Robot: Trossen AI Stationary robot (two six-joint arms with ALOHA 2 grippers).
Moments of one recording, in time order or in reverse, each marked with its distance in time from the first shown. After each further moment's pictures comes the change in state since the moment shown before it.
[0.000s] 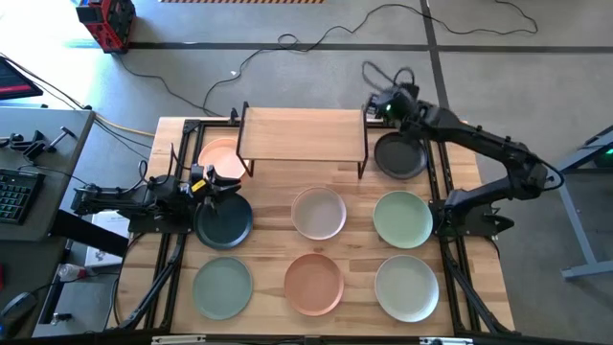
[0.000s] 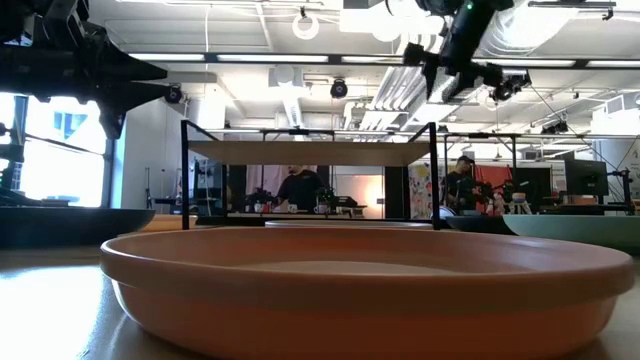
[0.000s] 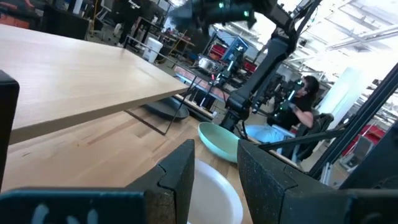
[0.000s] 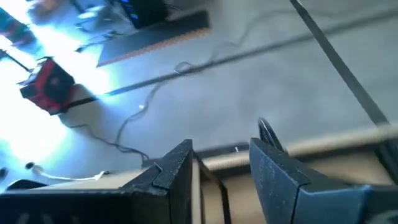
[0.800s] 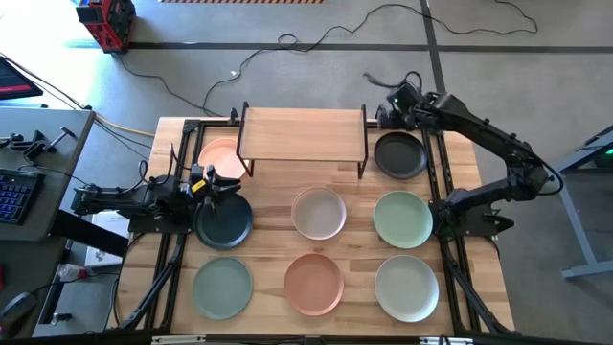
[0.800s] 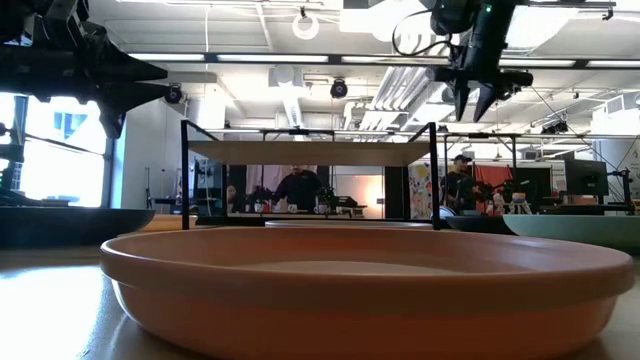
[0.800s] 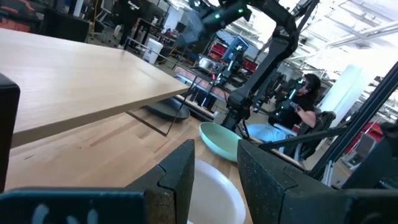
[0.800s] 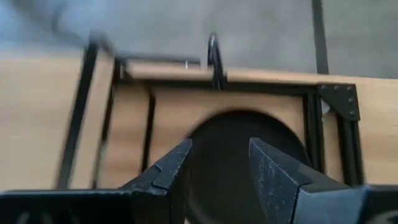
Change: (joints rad) left arm 0.000 0.000 0.000 0.000 -0.001 0.023; right arm -0.145 0.005 0.056 -0.425 -0.316 -0.210
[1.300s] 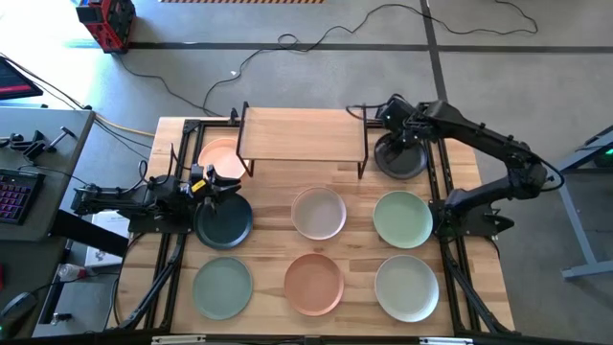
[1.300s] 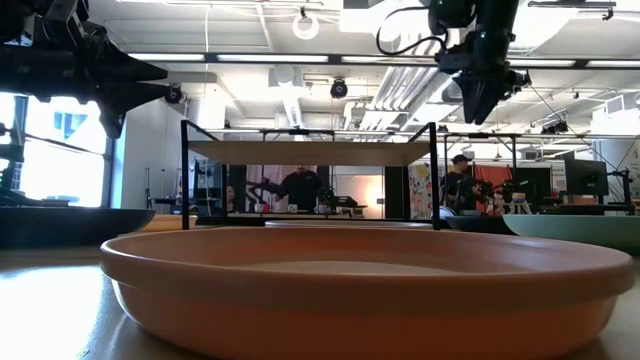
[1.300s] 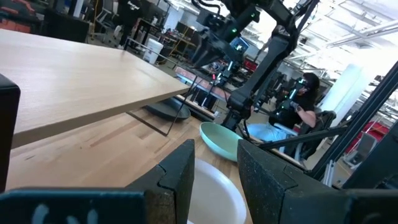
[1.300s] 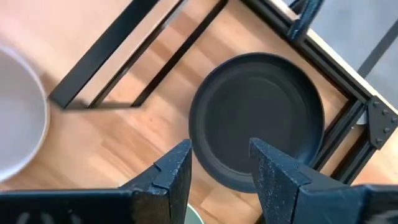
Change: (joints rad) left arm 0.000 0.000 0.000 0.000 0.000 0.001; right arm 0.137 0.003 0.000 -0.166 -0.196 -0.431
